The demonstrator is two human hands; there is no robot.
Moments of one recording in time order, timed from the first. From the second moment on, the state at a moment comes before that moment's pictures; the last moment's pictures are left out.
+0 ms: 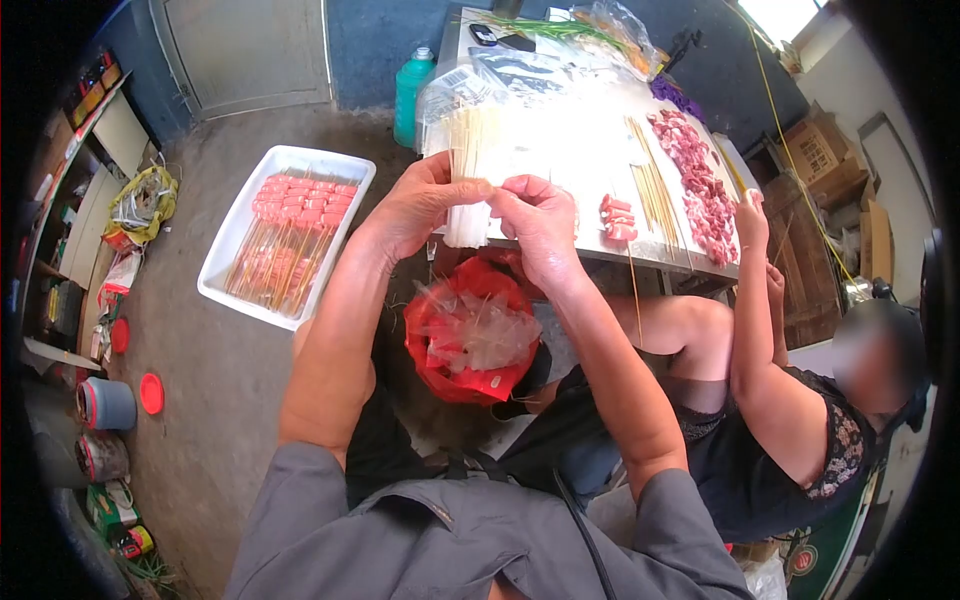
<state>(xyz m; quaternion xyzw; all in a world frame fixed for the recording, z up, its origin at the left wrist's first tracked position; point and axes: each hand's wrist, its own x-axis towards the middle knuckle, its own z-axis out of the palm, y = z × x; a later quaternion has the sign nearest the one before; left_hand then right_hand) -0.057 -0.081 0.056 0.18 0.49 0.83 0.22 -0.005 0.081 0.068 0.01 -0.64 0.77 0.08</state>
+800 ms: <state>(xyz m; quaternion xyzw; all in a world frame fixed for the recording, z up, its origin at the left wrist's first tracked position) -0.128 -0.057 0.015 0.14 0.70 0.70 -0.08 0.002 0.113 0.062 -0.07 -0.49 0.86 0.14</state>
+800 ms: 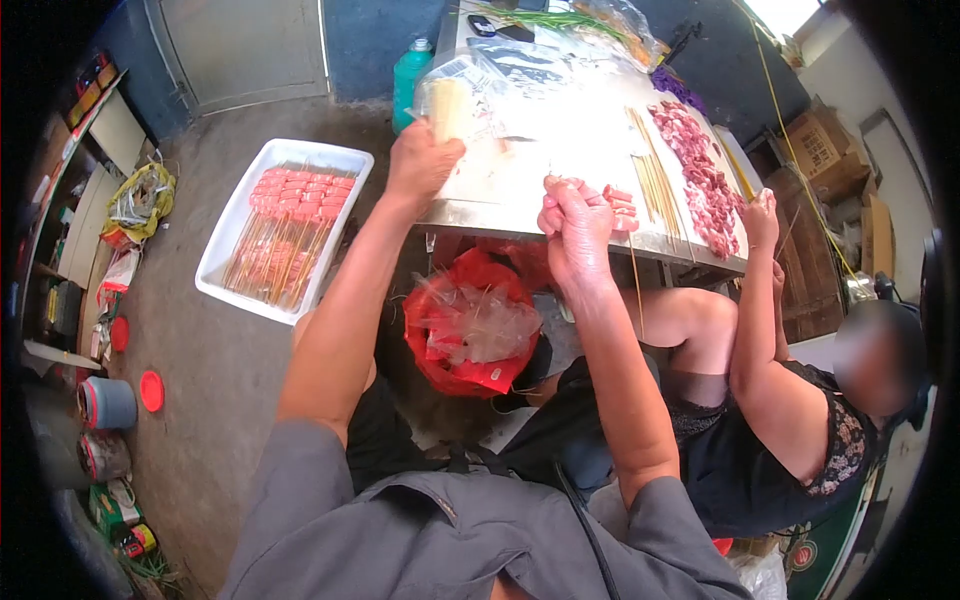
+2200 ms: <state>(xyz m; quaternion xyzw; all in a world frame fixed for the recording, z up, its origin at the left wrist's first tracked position) -0.039 -0.060 0.052 0.24 0.62 0.72 0.19 0.046 0.095 0.048 0.01 -0.65 0.74 0.16</state>
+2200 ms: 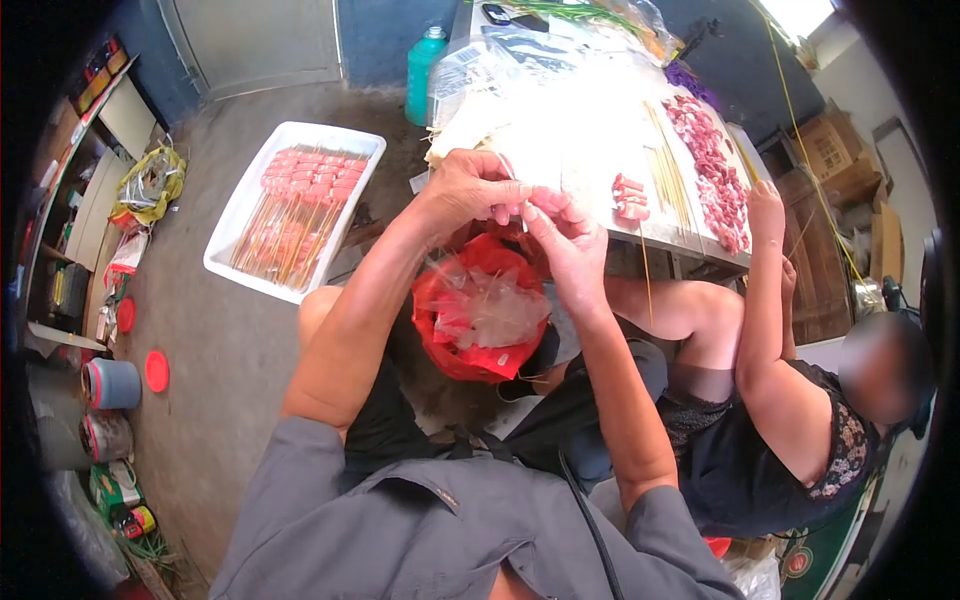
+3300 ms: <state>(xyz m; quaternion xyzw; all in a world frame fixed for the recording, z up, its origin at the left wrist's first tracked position) -0.088 -0.232 0.061 0.02 0.86 0.50 -0.11 0.129 0.124 -0.042 -0.16 -0.57 0.80 0.10</state>
